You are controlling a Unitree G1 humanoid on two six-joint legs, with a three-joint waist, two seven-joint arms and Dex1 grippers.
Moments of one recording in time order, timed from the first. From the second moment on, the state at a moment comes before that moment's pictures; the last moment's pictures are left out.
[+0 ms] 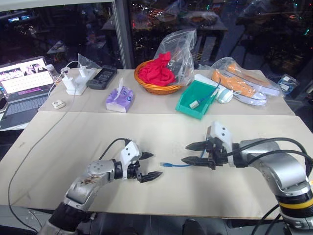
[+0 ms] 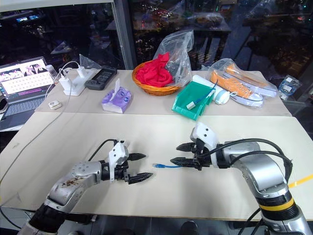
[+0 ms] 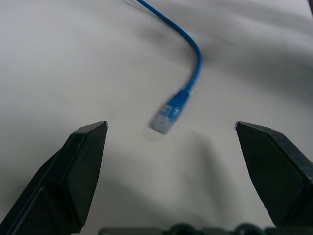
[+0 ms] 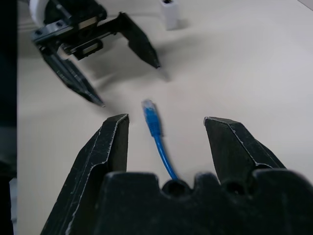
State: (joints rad) left arm -0.29 0.54 -0.27 -0.11 -0.35 0.35 -0.95; right arm -0.38 -0.73 0.01 -0.47 0.44 0.90 0.98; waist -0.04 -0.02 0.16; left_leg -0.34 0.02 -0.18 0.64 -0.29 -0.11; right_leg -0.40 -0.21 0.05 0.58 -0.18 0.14
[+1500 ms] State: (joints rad) left arm -0.29 0.32 -0.24 0.02 -0.29 0.27 -1.07; right arm -0.06 -0.69 -0.27 -0.74 0.79 1.16 0.57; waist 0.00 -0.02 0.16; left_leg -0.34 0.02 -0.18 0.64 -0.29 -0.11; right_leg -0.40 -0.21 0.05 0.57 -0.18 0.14
